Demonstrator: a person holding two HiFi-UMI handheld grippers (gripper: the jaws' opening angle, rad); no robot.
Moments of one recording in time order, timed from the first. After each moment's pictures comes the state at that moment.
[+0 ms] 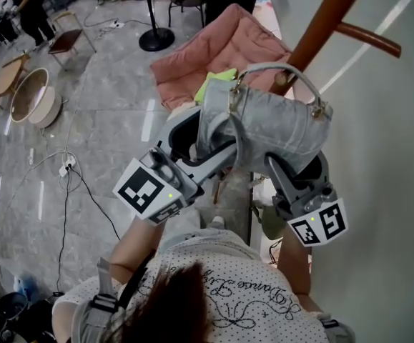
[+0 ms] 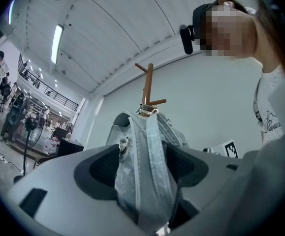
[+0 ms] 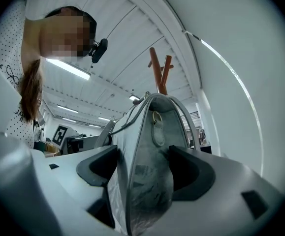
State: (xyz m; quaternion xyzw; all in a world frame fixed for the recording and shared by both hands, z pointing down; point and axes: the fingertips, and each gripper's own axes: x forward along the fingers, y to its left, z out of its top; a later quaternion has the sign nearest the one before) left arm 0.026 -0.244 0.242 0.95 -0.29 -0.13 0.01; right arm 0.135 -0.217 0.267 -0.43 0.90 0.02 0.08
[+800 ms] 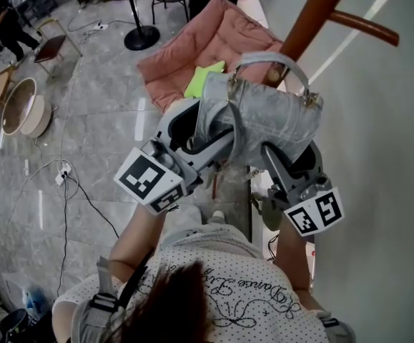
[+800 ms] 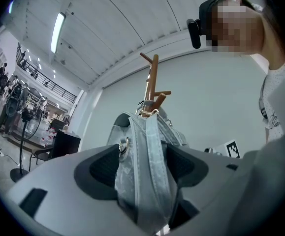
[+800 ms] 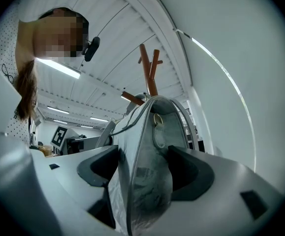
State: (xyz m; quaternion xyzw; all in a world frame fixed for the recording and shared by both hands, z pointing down) left arm 0.043 -0.273 0.260 0.96 -0.26 -0.10 0.04; right arm 0.149 -0.236 0.286 -0.47 0.88 -0.01 0.09
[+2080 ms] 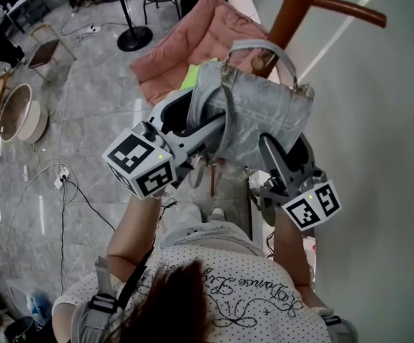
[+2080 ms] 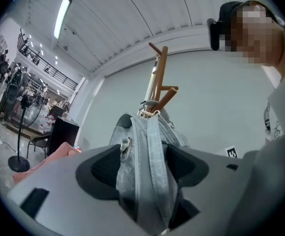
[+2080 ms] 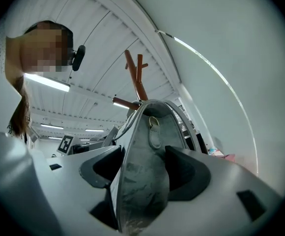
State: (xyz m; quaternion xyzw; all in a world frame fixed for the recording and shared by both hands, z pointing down) left arm 0.046 -0.279 0.270 0.96 -0.24 -0.07 0.10; right arm 0.155 -0.224 0.295 -0.48 0.86 -0.08 0.15
